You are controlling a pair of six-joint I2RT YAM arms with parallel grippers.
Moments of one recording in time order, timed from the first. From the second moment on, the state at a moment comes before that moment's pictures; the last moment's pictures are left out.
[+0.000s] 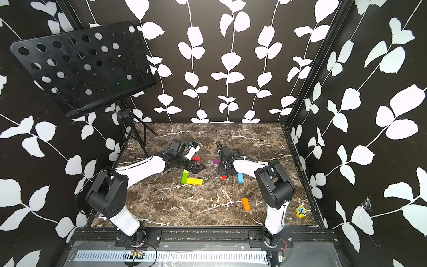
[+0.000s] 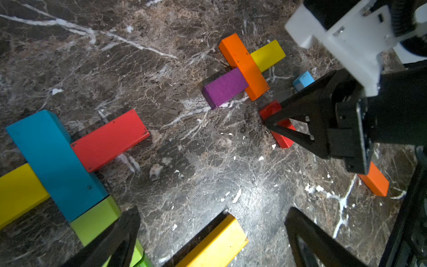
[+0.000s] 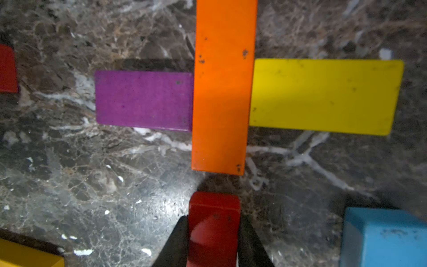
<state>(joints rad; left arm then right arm) -0.54 1.67 1.07 -0.32 0.36 -0.05 0.56 1.83 1.10 -0.45 0.03 0.54</state>
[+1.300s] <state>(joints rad) -0.54 1.69 1.08 -0.32 0.39 -0.05 0.55 1.85 1.12 -0.44 0.03 0.53</state>
